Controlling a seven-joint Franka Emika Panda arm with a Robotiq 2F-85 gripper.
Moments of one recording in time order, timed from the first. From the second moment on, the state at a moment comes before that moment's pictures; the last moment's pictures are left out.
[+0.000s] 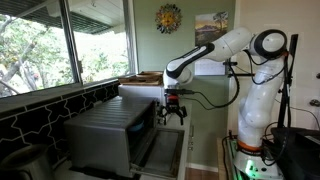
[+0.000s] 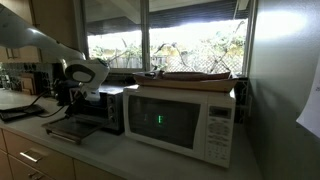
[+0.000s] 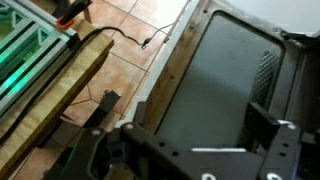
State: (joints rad) arm -0.03 -0.31 0.07 -2.44 0.66 1.84 0.72
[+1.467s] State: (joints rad) arm -0.03 -0.32 0.07 -2.57 1.11 1.99 0.74
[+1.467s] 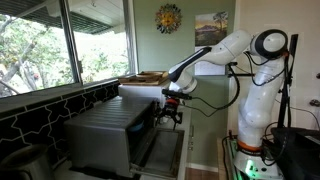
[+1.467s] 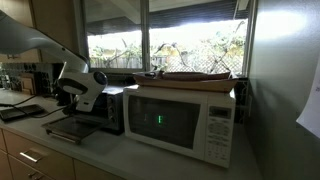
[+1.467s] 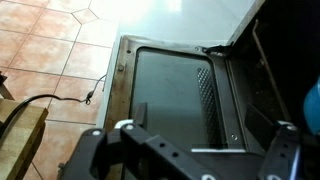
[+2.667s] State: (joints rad) arm 0.03 -0.26 0.10 -2.65 1.88 2.08 0.46
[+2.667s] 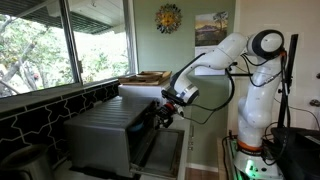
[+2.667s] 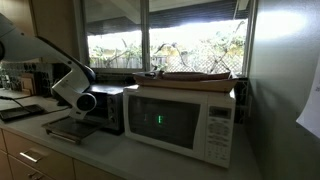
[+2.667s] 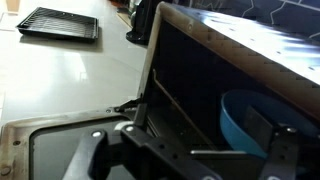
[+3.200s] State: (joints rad) arm 0.05 -0.23 0.11 -2.65 2.06 2.12 0.36
